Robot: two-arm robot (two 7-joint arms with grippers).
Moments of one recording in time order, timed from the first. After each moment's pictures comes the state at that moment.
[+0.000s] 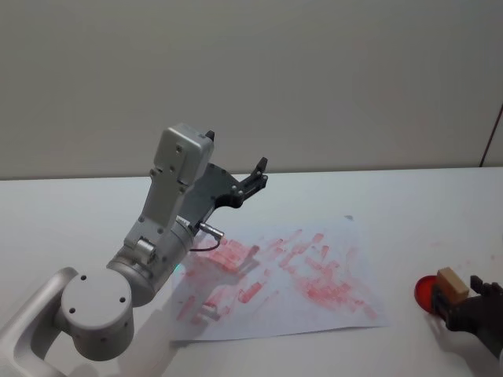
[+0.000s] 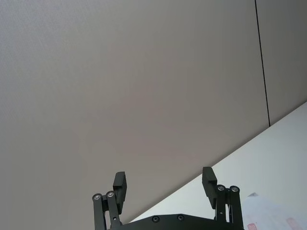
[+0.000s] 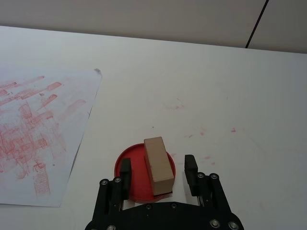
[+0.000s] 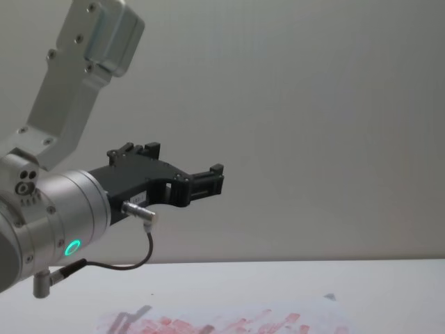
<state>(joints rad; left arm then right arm) -0.24 0.38 0.45 -1.63 -0.20 0.01 -0.01 -0.21 0.38 -0.19 -1.85 0.30 0.41 -0.11</state>
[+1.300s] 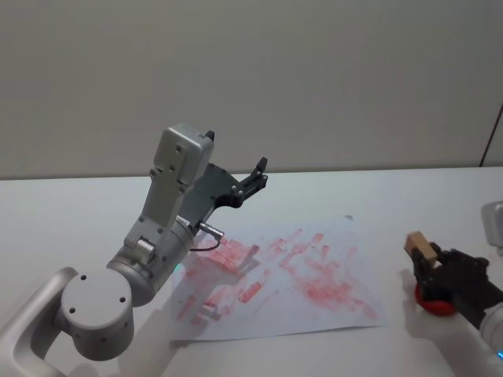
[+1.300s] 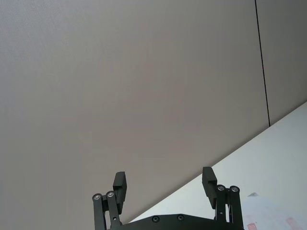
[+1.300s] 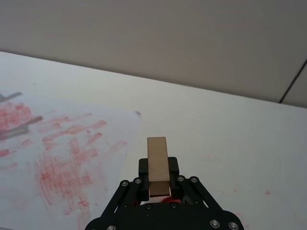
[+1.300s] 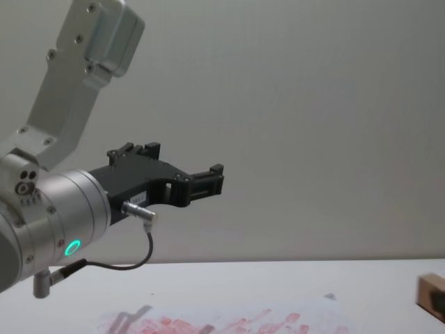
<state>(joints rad) -0.24 0.38 0.45 -1.63 -0.20 0.01 -0.01 -0.14 0.36 -0.21 -1.84 0.22 0.34 0.04</state>
